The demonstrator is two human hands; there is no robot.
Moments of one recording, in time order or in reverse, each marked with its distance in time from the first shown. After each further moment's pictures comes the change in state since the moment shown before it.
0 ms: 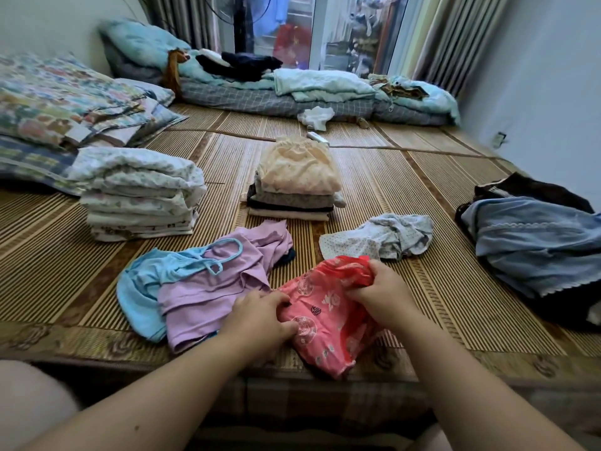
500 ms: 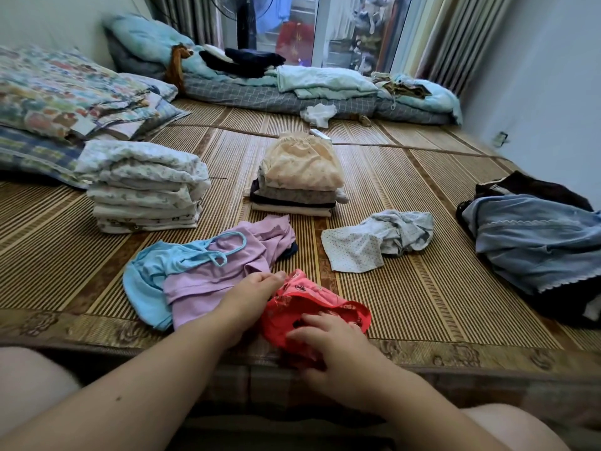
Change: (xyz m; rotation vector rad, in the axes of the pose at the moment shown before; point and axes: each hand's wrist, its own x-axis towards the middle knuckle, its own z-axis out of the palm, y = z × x) left_hand -0.001 -0.007 -0.017 -0.842 -0.001 -0.108; right_hand -0.081 -0.009 0.041 -0.503 -0.450 -0.473
